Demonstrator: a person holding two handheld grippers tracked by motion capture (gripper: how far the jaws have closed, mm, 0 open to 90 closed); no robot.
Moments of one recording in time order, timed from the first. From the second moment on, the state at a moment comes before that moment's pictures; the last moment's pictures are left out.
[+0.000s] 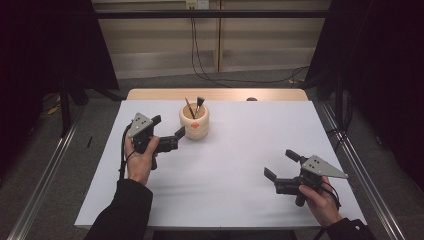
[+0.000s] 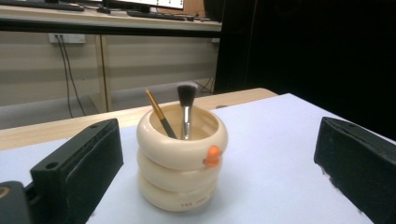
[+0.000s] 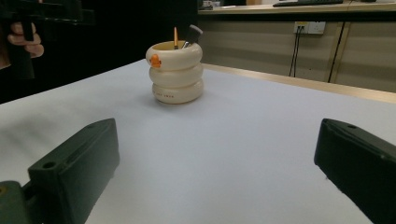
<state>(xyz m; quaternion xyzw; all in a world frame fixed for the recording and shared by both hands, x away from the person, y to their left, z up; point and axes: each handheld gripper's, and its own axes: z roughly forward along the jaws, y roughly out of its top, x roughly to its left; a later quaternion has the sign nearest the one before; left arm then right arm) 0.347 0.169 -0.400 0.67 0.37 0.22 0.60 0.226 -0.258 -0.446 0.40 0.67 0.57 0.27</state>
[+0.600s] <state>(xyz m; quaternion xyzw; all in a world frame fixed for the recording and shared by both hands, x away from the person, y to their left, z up) 0.311 0.177 -0.410 0.68 0.35 0.23 0.60 0.227 -0.257 -0.446 0.40 0.66 0.57 0.27</state>
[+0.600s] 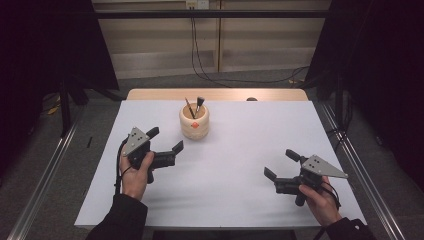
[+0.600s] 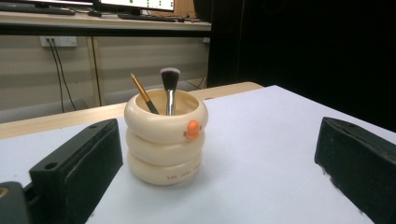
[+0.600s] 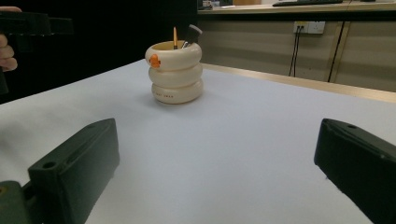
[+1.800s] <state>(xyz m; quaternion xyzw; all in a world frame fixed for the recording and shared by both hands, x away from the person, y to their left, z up) 0.257 0.192 -0.429 0.69 0.37 0.21 0.59 0.227 -0.257 -0.446 0.40 0.67 0.57 0.27</state>
